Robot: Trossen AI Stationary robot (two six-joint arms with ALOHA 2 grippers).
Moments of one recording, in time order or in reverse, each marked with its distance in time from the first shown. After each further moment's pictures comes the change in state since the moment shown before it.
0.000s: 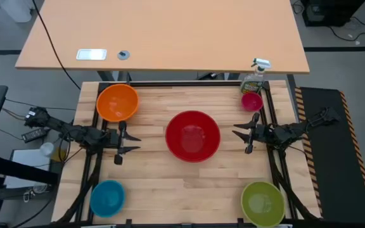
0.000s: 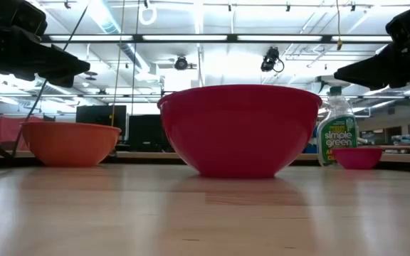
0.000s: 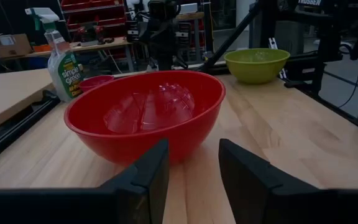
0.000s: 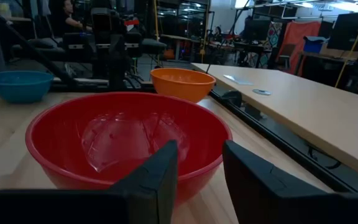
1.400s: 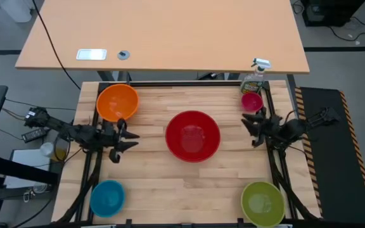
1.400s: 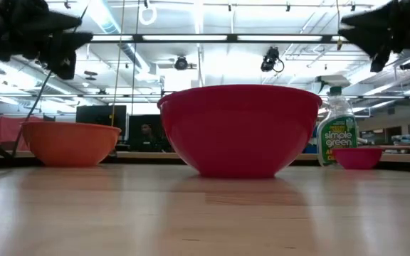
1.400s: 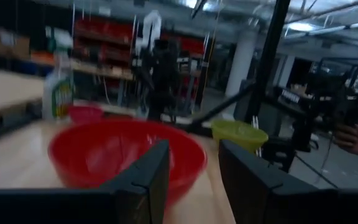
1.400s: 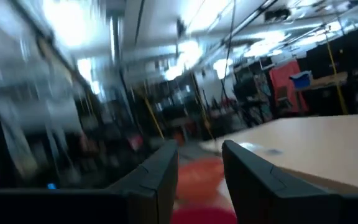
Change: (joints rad) left arm 0.005 0.000 0.000 0.250 -0.001 -0.213; right arm 0.000 0.000 0.000 0.521 0.027 0.070
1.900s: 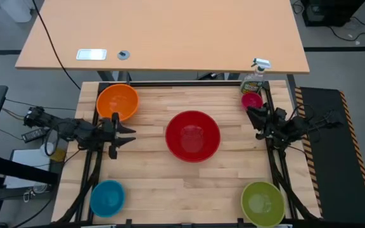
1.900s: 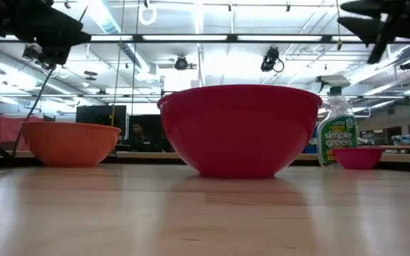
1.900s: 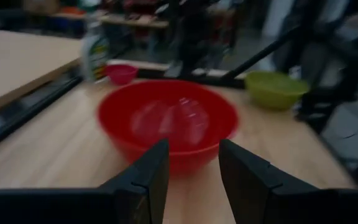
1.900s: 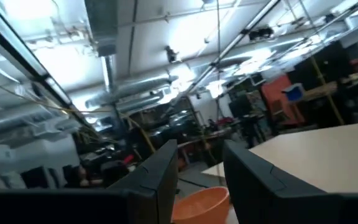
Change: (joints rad) left arm 0.000 0.042 0.321 -0.629 -0.121 -0.028; right arm -0.118 0.107 0.064 0.121 -0.049 0.058
